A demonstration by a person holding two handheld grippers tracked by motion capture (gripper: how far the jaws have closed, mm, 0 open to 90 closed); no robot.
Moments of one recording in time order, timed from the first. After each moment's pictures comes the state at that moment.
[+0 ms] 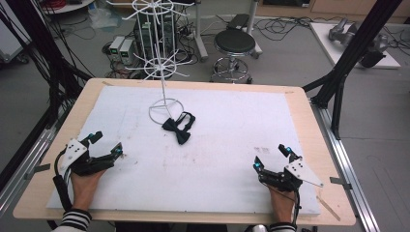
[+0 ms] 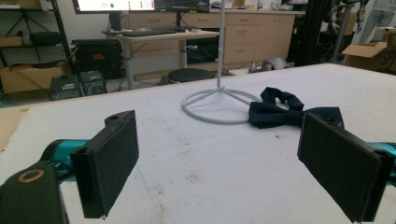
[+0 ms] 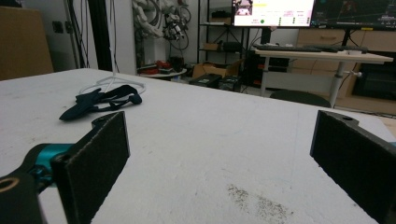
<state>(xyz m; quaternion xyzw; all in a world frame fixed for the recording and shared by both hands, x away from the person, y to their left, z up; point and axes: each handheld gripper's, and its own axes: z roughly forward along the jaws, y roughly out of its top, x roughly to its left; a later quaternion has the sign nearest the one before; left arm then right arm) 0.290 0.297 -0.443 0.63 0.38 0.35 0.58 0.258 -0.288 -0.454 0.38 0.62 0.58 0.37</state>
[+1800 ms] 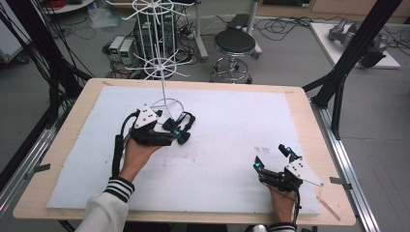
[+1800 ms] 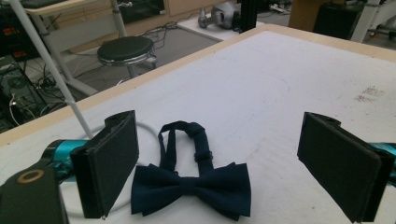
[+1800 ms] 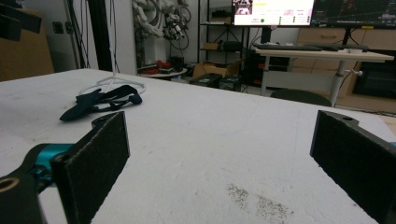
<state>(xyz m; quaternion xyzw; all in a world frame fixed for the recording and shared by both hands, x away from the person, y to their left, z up) 0.355 0.136 -0.373 0.75 0.32 0.26 0.52 0.259 -0.288 -0.454 0.38 0.62 0.58 0.36</state>
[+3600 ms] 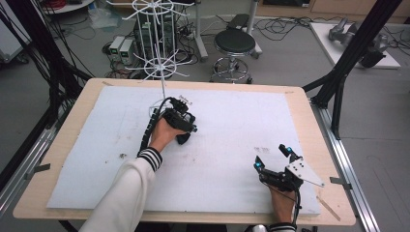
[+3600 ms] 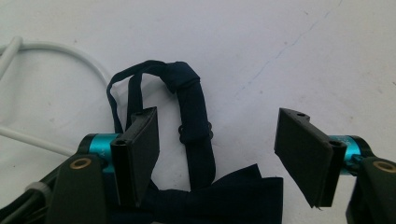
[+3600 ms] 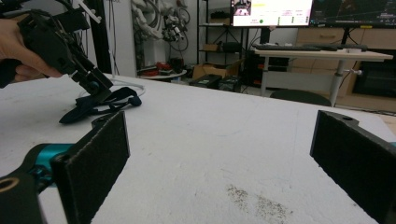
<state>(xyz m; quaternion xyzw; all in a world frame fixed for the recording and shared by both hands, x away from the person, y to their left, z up) 0.452 0.071 -0.403 0.86 0.39 0.11 0.31 0.258 -0.289 -0.454 0.39 0.62 0.58 0.36</state>
